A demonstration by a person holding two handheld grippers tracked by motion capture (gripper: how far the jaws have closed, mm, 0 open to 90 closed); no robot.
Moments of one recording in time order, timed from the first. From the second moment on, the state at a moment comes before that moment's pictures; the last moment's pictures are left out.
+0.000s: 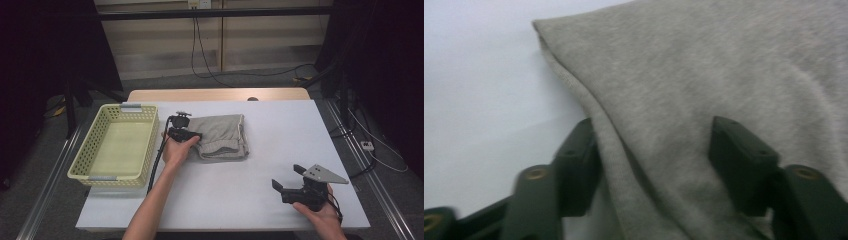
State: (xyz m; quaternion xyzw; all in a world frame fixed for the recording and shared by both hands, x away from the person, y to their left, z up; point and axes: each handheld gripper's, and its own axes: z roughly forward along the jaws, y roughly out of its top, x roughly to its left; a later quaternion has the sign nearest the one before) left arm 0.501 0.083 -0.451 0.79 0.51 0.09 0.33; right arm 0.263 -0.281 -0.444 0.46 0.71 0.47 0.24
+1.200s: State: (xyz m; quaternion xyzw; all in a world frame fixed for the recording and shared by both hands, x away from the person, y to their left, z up) left arm 0.499 0.083 -0.437 0.78 0.49 0.05 0.38; right arm 0.263 -0.283 -0.445 0.47 0.71 0.47 0.24
